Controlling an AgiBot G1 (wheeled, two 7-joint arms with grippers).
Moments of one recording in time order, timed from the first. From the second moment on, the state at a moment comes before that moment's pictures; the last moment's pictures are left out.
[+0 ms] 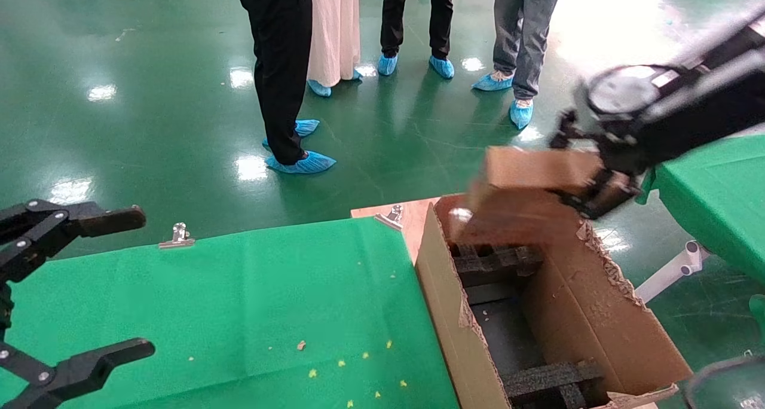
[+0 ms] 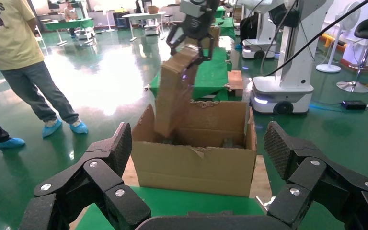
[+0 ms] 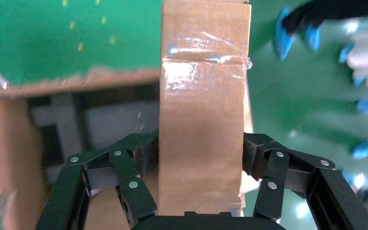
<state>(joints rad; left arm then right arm) -1.09 0.59 0.34 -1.26 0.69 1.47 -0.15 2.43 -0.69 -1.67 0.71 -1.23 -1.59 -0.06</state>
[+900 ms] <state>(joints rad) -1.09 0.59 0.34 -1.26 0.69 1.47 -0.15 2.49 -0.55 -1.87 0.79 -1.23 -1.56 0.08</state>
